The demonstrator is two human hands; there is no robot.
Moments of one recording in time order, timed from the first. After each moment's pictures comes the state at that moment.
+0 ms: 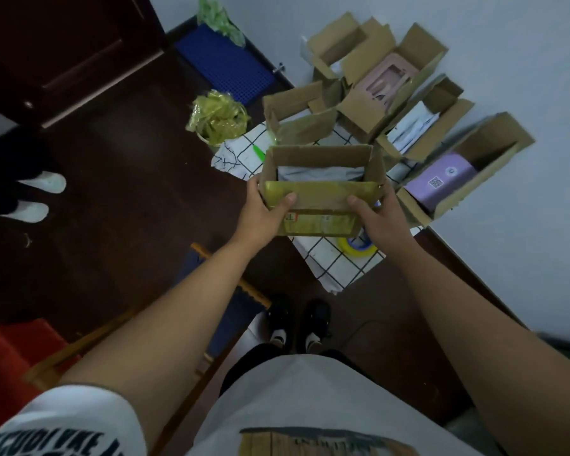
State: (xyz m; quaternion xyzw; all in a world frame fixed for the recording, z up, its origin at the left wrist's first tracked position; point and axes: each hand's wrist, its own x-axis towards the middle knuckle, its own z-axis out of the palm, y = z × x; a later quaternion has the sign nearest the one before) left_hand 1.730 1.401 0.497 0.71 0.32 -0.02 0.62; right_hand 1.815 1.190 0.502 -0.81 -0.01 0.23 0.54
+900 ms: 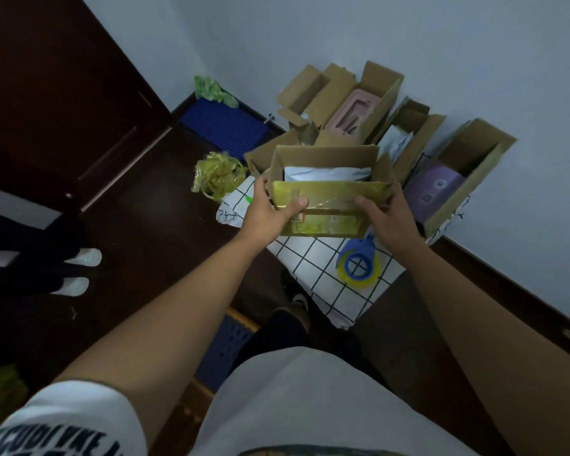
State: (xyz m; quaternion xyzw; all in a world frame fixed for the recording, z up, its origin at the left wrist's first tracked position) left_hand 1.828 1.363 0.548 0.80 0.24 -0.05 0.54; right_hand 1.887 1.136 0.506 -0.75 0.01 0.19 0.64
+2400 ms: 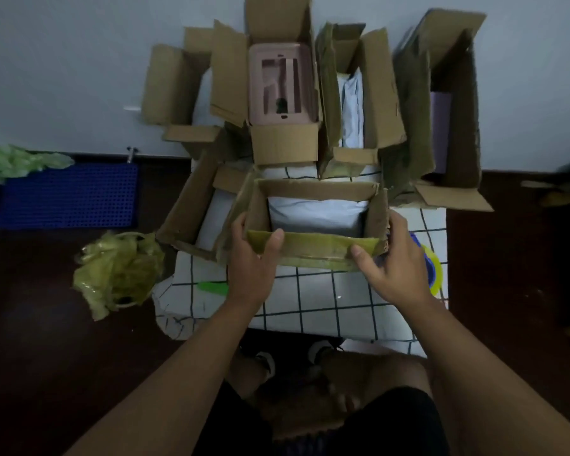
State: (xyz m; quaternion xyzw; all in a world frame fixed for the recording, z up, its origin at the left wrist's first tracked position) left_hand 1.990 1.480 0.310 0.78 0.06 -0.15 0.61; right_hand 1.902 1.277 0.333 -0.90 0.20 -0.08 0.39
